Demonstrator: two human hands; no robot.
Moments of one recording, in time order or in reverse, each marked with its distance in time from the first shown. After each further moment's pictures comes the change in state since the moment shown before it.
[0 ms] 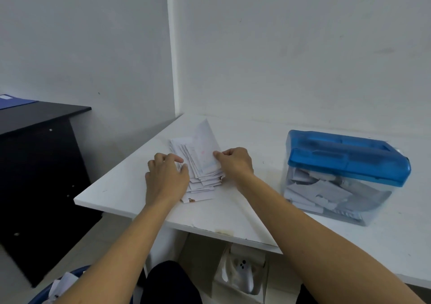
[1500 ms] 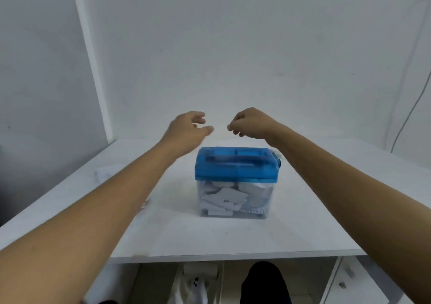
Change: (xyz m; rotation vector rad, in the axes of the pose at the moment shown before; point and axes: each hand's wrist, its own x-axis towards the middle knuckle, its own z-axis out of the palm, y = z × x) left_hand -0.006 0.250 -0.028 -0.437 -0.397 0.338; right_hand -0.022 -0.033 -0.274 -0.331 0.053 -0.228
